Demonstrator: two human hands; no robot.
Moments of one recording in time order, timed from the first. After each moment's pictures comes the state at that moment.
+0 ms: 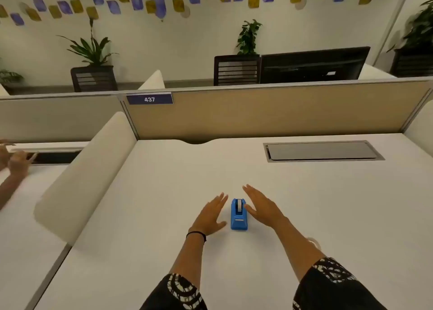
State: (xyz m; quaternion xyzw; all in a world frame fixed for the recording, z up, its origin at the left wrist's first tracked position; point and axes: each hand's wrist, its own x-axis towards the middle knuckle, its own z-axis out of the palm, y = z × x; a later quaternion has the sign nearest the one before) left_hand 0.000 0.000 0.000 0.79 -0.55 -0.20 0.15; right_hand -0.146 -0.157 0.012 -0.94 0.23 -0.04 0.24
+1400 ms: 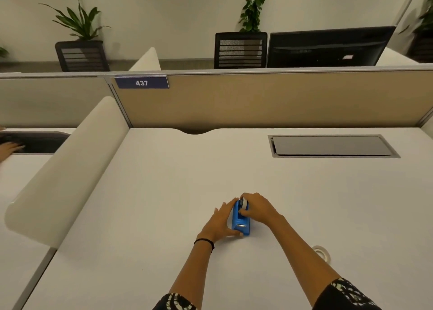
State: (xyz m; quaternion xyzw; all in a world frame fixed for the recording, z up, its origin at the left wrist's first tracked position) left_hand -0.001 -0.036 -0.046 0.77 -0.47 -0.35 0.26; right_hand -0.101 -0.164 0.008 -0.91 0.27 0.03 0.31
